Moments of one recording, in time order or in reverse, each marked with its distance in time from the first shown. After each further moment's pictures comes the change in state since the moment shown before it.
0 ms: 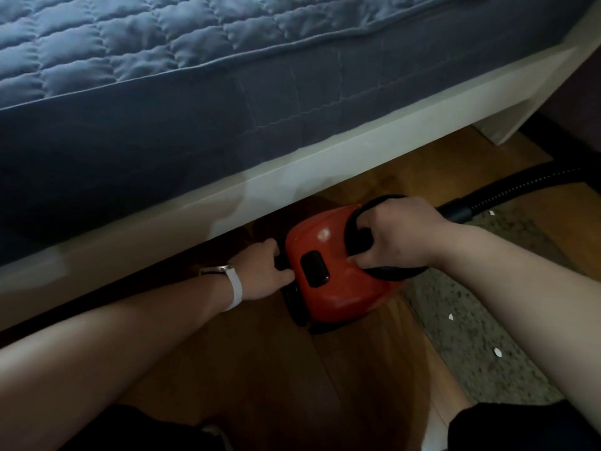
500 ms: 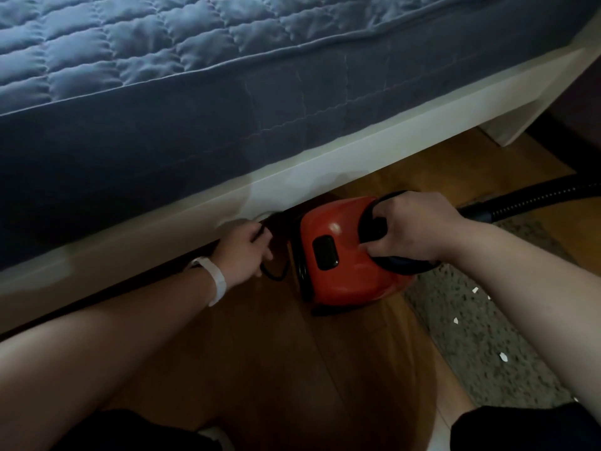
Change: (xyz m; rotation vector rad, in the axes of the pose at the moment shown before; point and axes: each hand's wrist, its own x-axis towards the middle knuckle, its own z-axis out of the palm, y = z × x) left_hand 0.006 -0.018 -0.016 -0.522 0.264 -0.053; right_hand 0.003 0.015 -0.003 0.026 0.047 0.091
